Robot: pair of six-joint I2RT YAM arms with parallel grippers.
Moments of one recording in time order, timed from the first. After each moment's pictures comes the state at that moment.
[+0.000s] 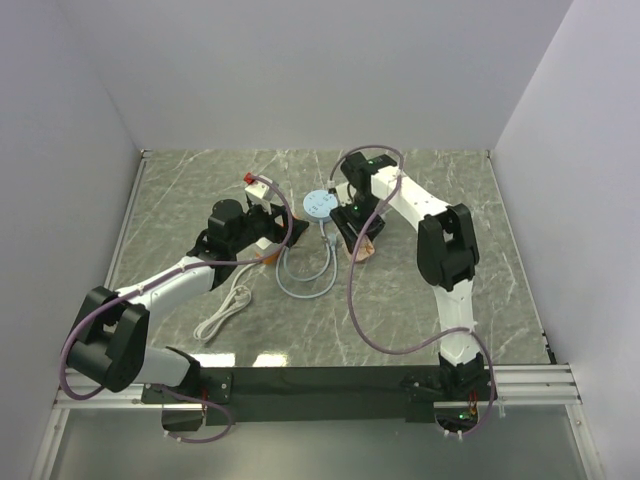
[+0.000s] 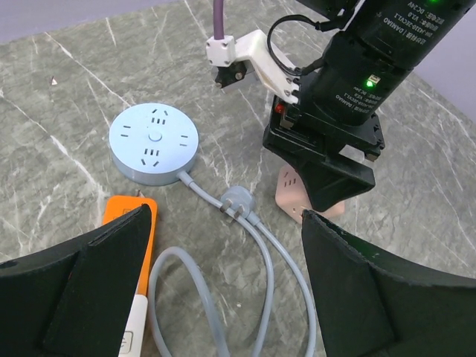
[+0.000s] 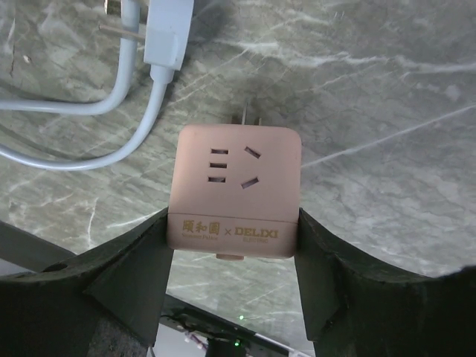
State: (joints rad) left arm -0.46 1.36 0.72 0.49 0.32 -0.20; right arm 0.46 2.16 1.86 -1.19 -0.19 -0.14
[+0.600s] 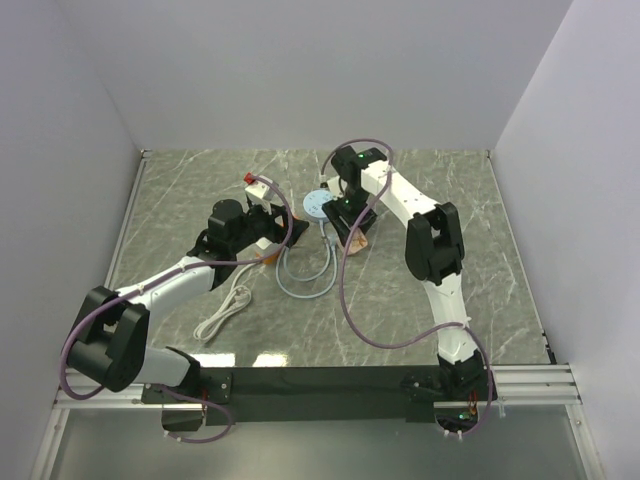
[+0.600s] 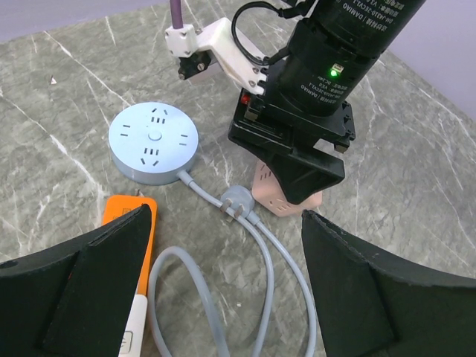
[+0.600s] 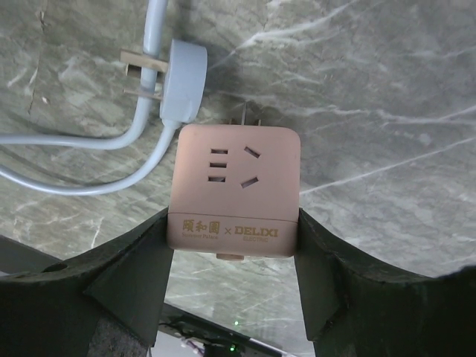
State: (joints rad) left arm -0.46 1.36 0.72 0.49 0.32 -0.20; right arm 0.48 2.29 2.08 -1.28 -0.16 -0.14
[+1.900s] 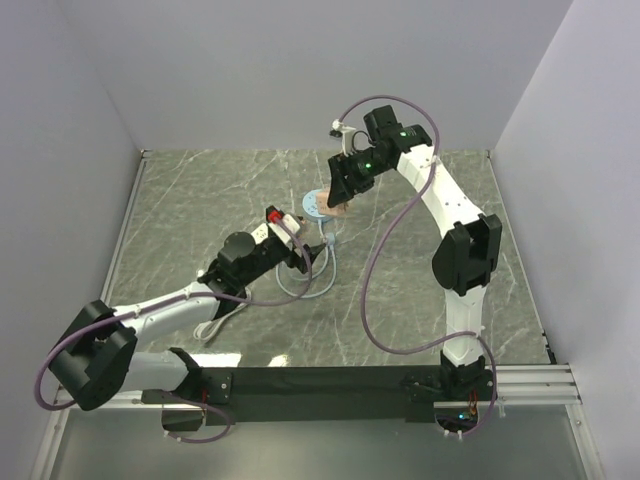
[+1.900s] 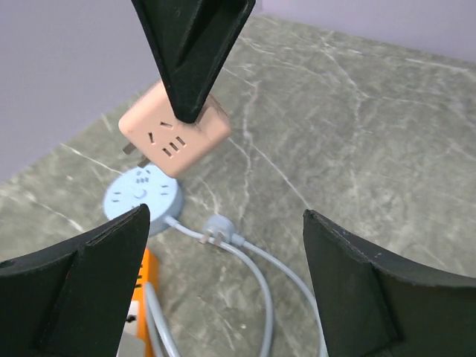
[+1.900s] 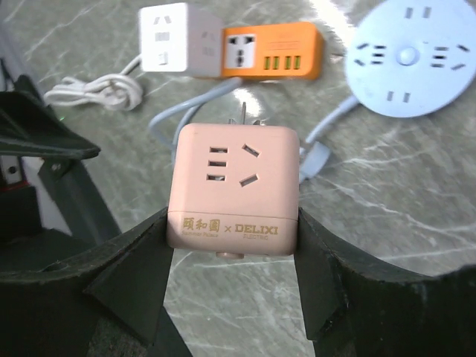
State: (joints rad) left arm -0.69 1.25 0.57 0.68 0.18 0.10; right arm 0.38 2.06 2.10 -1.09 -0.65 -0.18
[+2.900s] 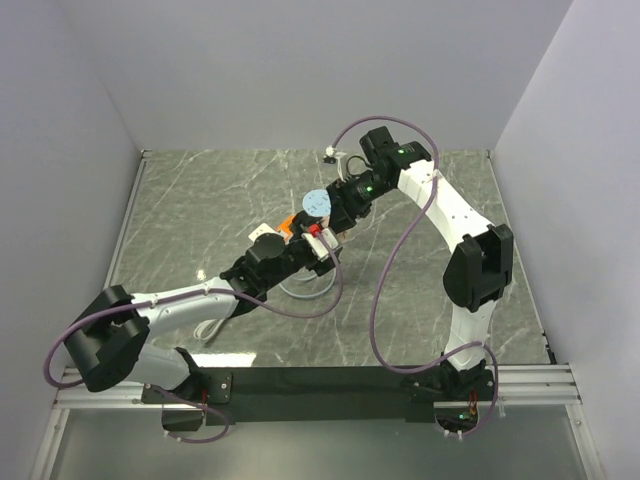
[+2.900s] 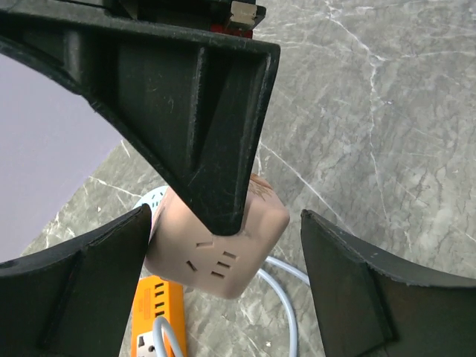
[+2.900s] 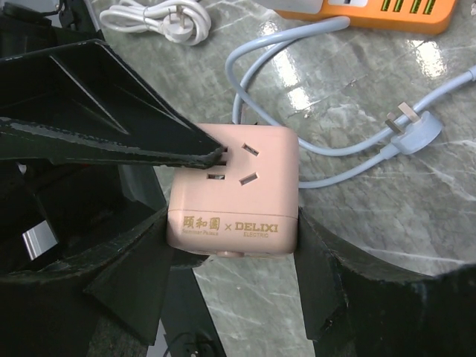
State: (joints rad) left arm -0.87 1.35 0.68 0.61 0.00 0.38; right arm 0.43 1.90 1.85 -1.12 -0.80 -0.31
